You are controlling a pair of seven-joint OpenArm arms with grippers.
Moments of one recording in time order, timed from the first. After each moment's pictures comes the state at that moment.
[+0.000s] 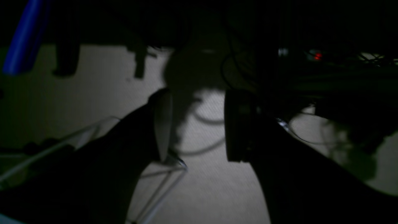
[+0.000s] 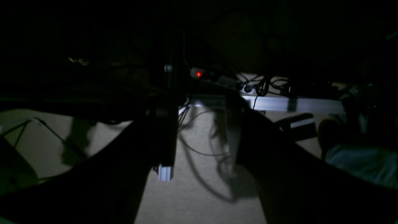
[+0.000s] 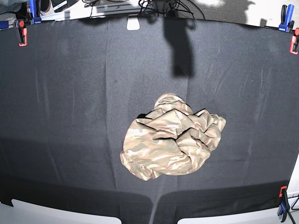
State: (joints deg) left arm 61.4 -19.2 -7.0 85.2 -17.3 -3.6 -7.8; right arm -67.9 22.1 6.1 89.3 18.3 17.5 13.0
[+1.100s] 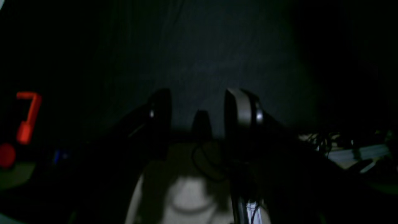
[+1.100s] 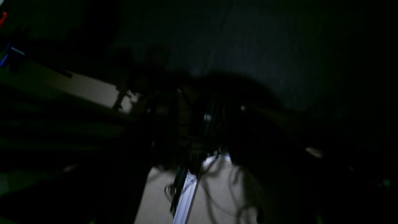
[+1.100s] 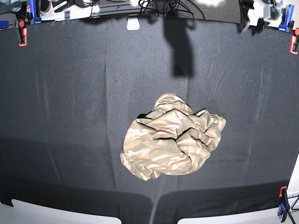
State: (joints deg) left arm 62.0 -19.2 -7.0 113.5 -17.6 -3.6 -7.5; right arm -70.9 25.5 6.5 108.4 18.1 24.3 12.9
